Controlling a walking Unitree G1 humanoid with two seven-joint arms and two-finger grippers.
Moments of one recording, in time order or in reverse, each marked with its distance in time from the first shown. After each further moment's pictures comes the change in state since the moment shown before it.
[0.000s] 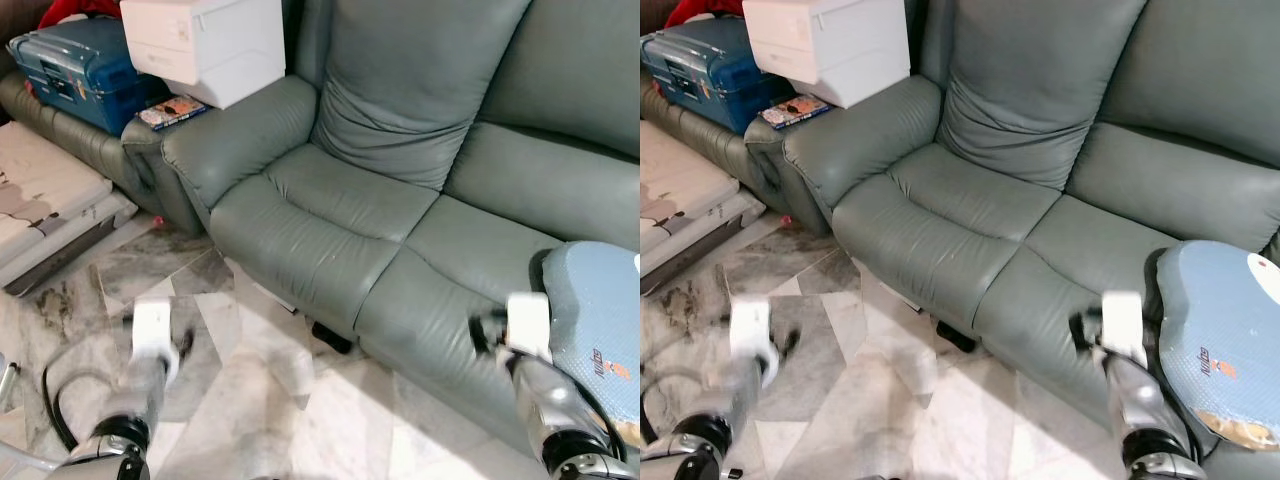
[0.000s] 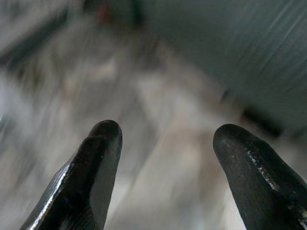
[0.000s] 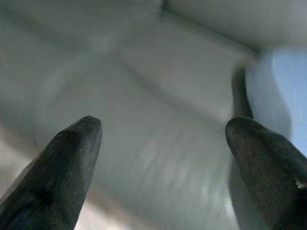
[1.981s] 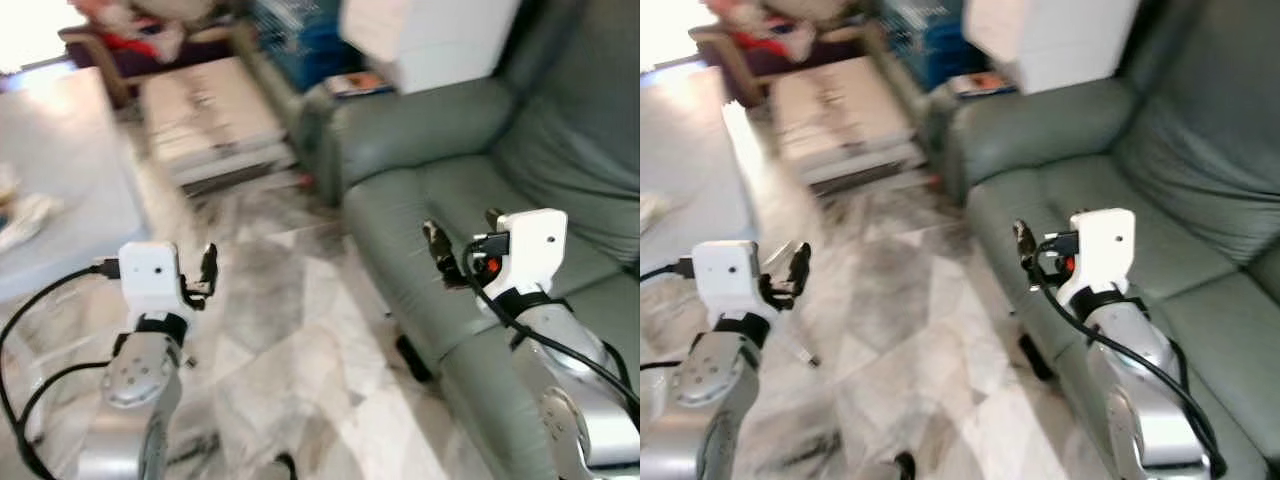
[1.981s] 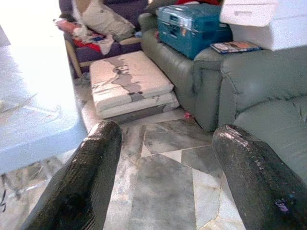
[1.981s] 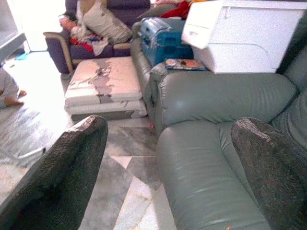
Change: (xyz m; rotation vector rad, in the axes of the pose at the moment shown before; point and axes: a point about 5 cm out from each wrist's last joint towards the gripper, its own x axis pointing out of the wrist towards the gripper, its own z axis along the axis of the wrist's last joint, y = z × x) left arm -0.111 -0.060 0.100 -0.031 -0.442 -0.068; right arm -0.082 0.055 0.136 0.029 -0.353 0.292
